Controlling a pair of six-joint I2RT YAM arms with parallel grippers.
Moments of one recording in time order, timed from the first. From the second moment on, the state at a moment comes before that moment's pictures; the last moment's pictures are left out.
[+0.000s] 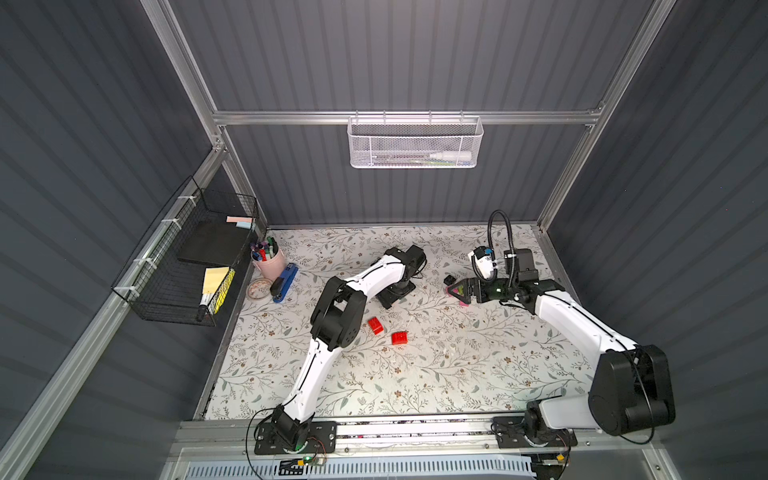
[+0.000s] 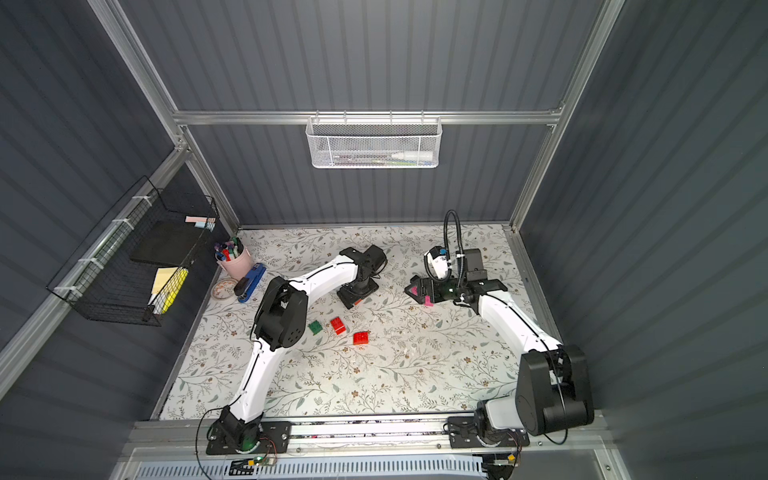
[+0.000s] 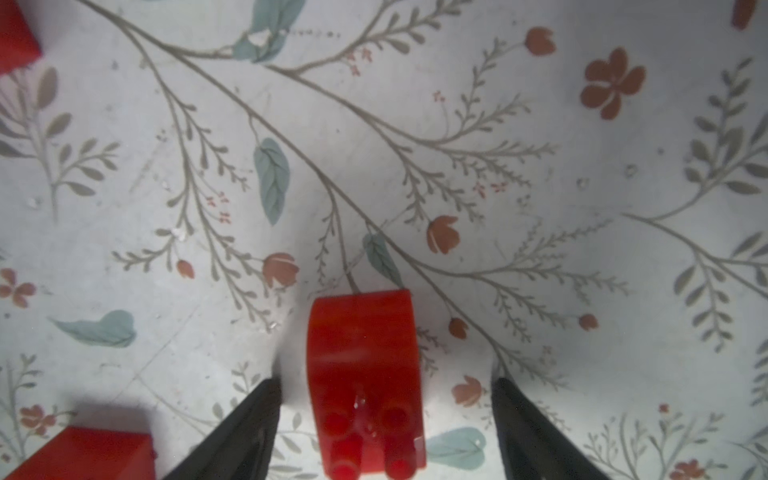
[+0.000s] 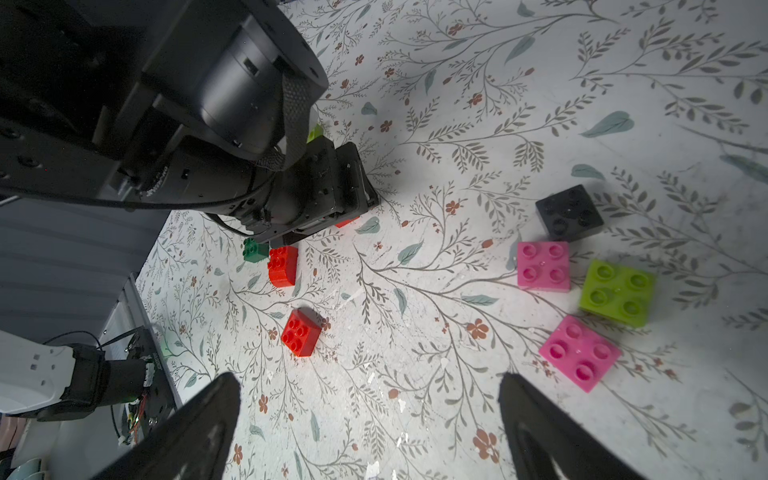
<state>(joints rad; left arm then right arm) -0.63 2.36 1.99 -1.09 -0.20 -1.34 0.17 1.40 0.95 -0.38 -0.67 0.07</state>
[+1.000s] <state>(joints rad) -0.64 2.34 1.99 -0.91 -0.13 -1.32 0.17 1.40 0.95 -0.38 -0.67 0.06</state>
